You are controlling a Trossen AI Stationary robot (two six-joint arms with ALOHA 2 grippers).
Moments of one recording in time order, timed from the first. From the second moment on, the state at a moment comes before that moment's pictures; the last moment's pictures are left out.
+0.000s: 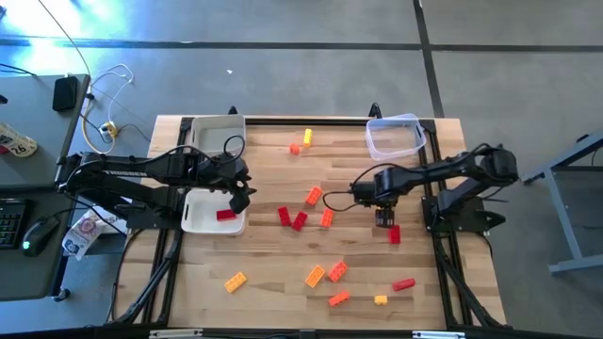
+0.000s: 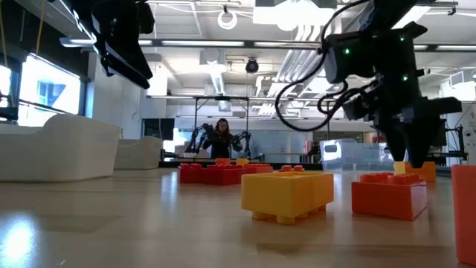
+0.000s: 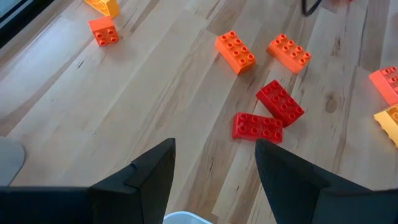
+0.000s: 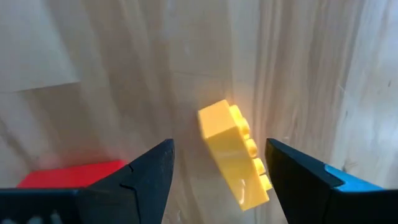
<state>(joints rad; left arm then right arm) 0.18 1.00 0.77 -0.63 -0.17 -0.36 -0.04 1.53 0.82 -0.99 0.11 0.11</state>
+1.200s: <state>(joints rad) 0.18 1.01 0.77 -0.41 -0.31 -0.20 -0.11 1.58 1.08 -1.07 0.30 0.10</state>
